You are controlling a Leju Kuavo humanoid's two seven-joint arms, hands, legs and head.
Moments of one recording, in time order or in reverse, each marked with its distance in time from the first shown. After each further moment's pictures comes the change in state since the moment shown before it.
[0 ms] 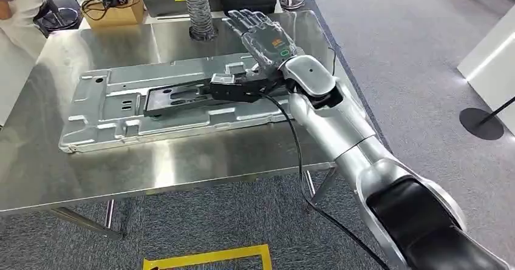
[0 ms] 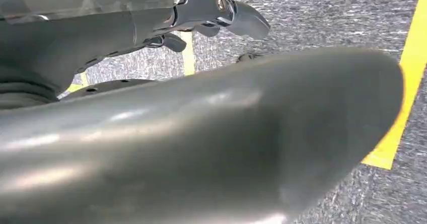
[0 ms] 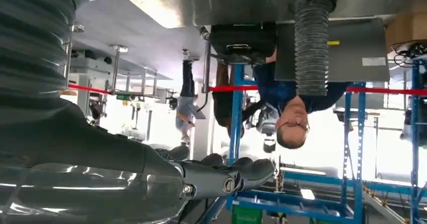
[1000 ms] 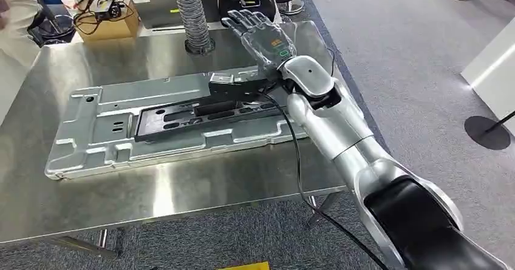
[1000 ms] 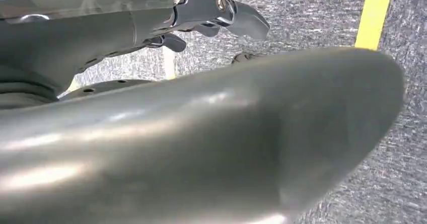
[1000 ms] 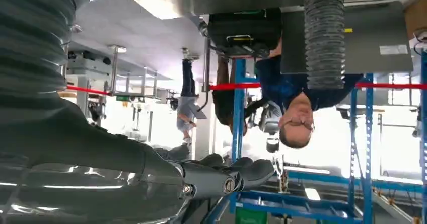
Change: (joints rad) left arm 0.002 0.001 0.000 0.000 0.008 0.001 -0.012; right arm 0.001 0.013 -0.018 0.018 0.012 -0.011 -0.003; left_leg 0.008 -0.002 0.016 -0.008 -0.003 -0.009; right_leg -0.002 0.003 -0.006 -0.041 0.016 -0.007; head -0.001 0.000
